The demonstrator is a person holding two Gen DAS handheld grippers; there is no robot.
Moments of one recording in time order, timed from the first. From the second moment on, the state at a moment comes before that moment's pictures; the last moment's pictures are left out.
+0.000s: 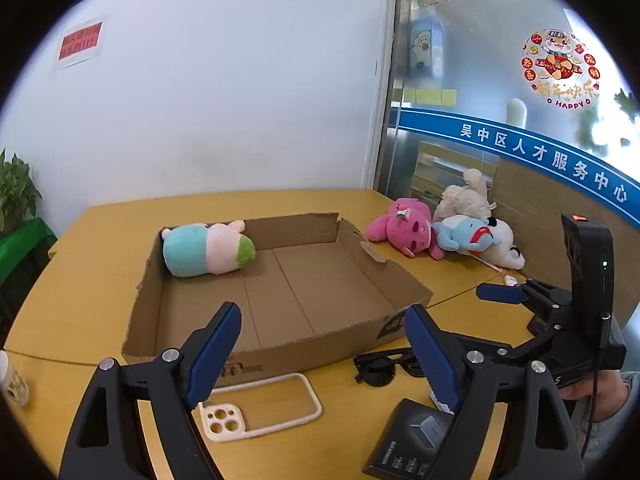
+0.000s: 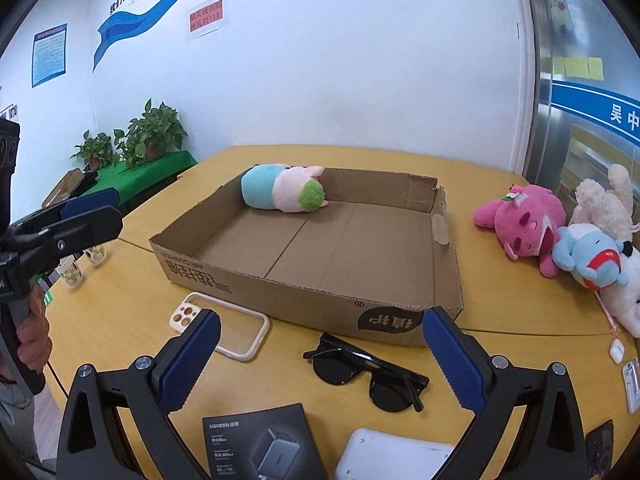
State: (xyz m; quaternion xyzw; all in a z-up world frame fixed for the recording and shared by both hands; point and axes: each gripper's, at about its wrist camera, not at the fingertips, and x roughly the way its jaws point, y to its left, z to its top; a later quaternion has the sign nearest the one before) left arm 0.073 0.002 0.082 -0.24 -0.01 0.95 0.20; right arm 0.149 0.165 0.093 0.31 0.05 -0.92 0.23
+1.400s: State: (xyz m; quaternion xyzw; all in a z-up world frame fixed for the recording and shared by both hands) left arm 0.085 0.008 -0.062 -0.49 -0.12 0.82 0.26; right arm 0.229 0.149 -0.042 0.45 0.02 -0.78 0.44
